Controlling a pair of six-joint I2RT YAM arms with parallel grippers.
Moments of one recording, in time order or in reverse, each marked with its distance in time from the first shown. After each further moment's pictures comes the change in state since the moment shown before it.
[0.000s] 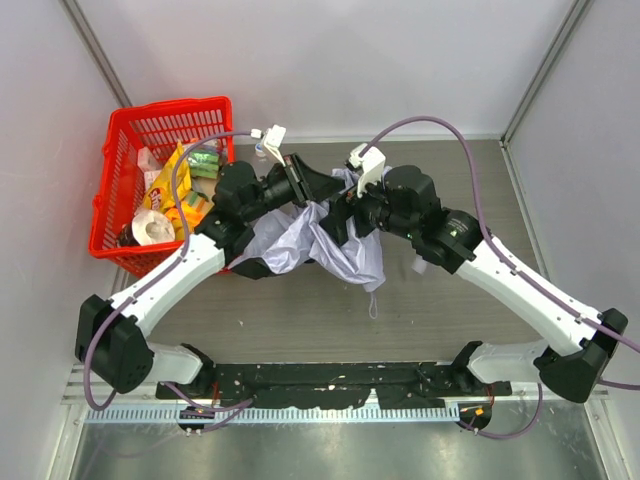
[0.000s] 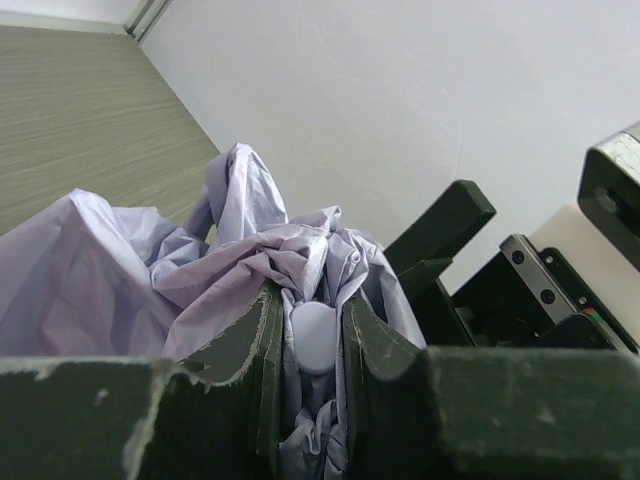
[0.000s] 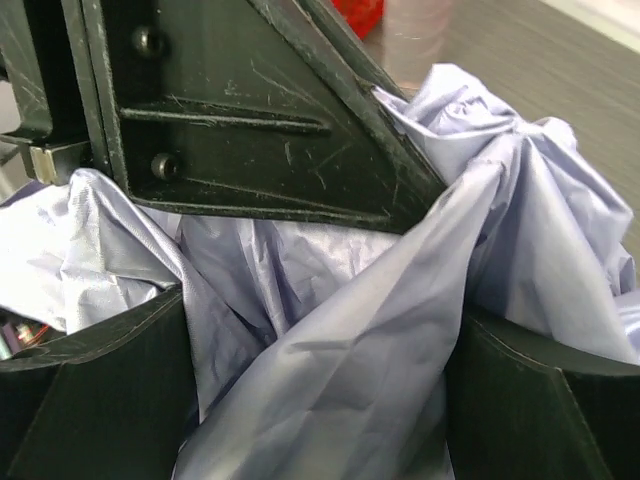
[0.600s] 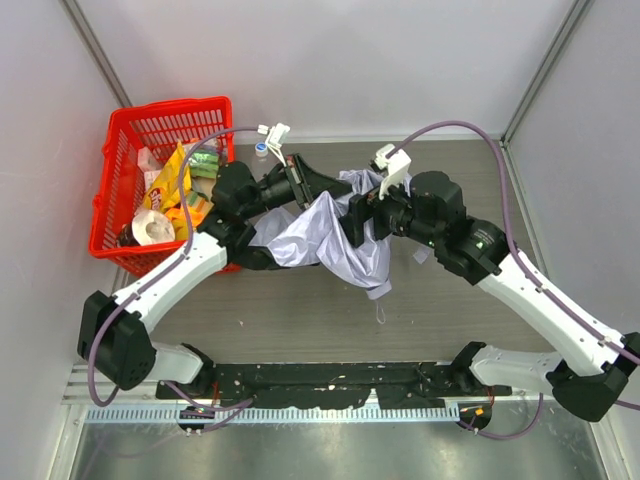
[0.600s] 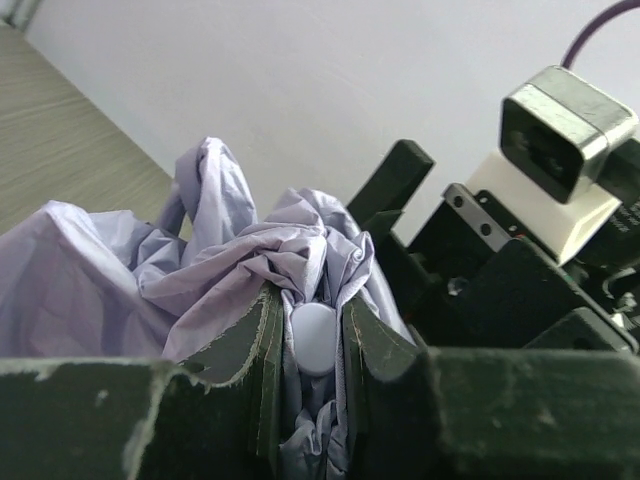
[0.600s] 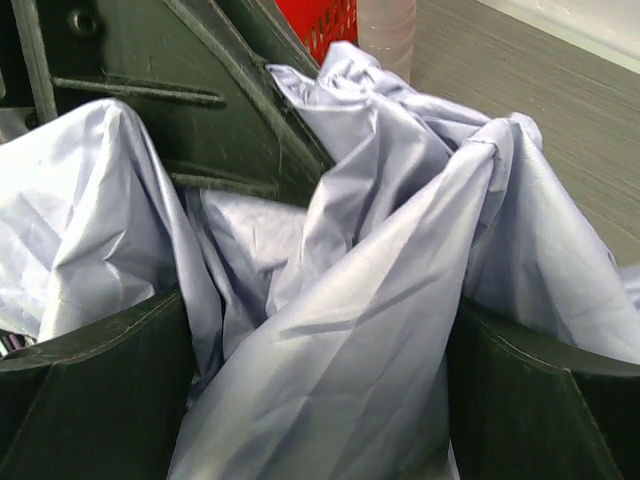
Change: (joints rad) left arm 0.008 0.020 -0.009 0.138 0.148 -0.063; right arm -0.026 -0.131 -0.047 -0.038 0.073 0.028
